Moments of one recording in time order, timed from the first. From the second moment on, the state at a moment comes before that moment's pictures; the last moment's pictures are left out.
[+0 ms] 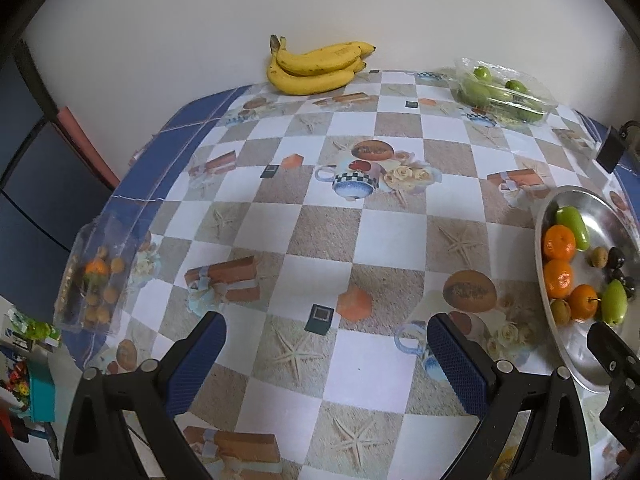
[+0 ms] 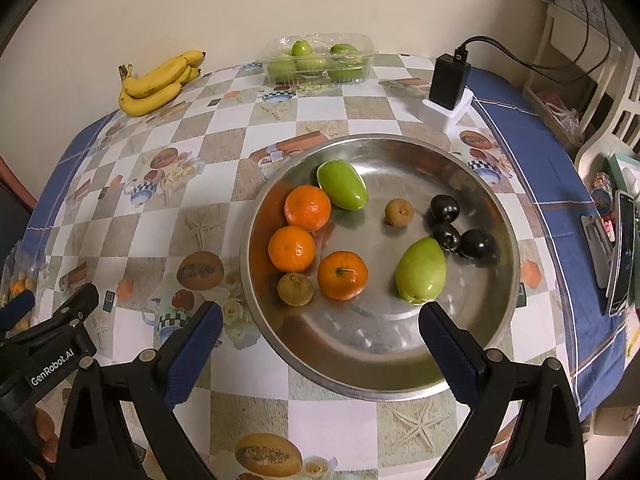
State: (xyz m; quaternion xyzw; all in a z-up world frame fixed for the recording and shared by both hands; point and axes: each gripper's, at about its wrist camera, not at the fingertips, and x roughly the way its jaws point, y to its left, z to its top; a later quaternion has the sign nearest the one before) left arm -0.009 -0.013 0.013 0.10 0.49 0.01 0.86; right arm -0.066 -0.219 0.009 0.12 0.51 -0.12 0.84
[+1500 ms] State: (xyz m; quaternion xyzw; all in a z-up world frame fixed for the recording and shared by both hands) left arm -0.016 -0.019 0.023 0.10 0.48 -0.03 0.87; right arm -0.072 -0.222 0.013 0.13 0.51 -0.12 0.84
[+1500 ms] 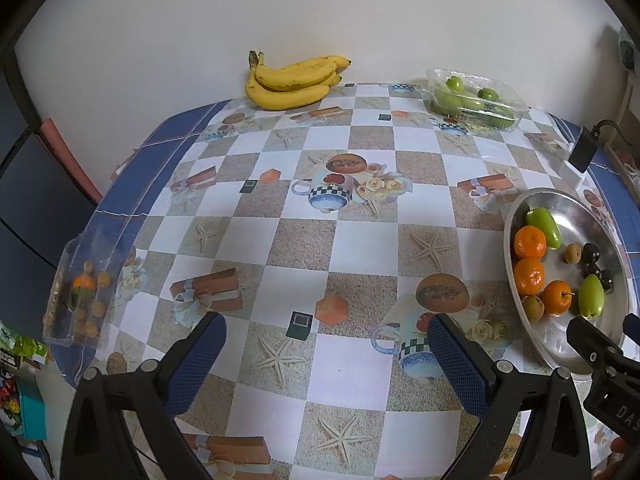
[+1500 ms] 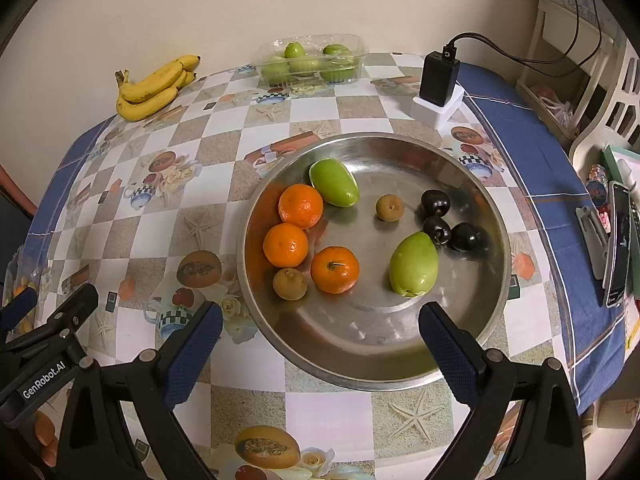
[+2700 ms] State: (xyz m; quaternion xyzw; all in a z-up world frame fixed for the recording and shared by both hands) left arm -0.015 -0.019 0.022 0.10 0.48 -0.03 0.87; right arm -0.073 -0.224 0.010 0.13 0.52 -0.13 0.84
